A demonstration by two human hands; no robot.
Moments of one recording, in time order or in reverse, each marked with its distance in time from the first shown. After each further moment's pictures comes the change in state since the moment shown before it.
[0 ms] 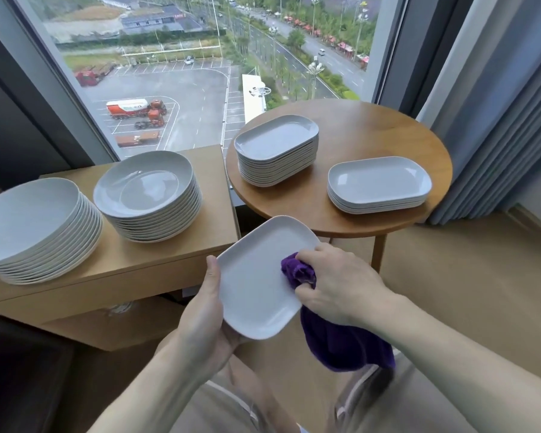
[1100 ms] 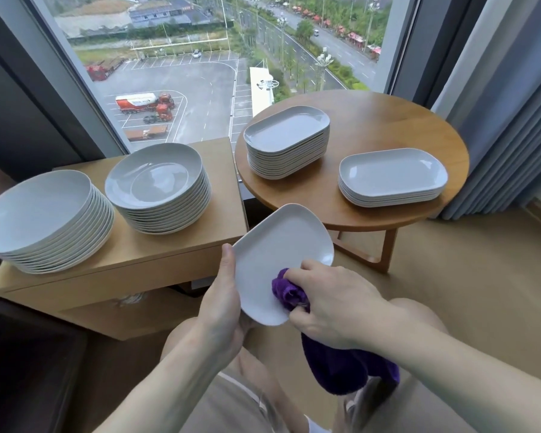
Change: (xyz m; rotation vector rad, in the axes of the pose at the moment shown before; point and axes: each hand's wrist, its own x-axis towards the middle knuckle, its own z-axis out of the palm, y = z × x) left_hand 0.013 -0.007 0.004 0.091 0.068 0.089; right_hand -0.015 -0.021 0.017 -0.057 -0.080 -0.174
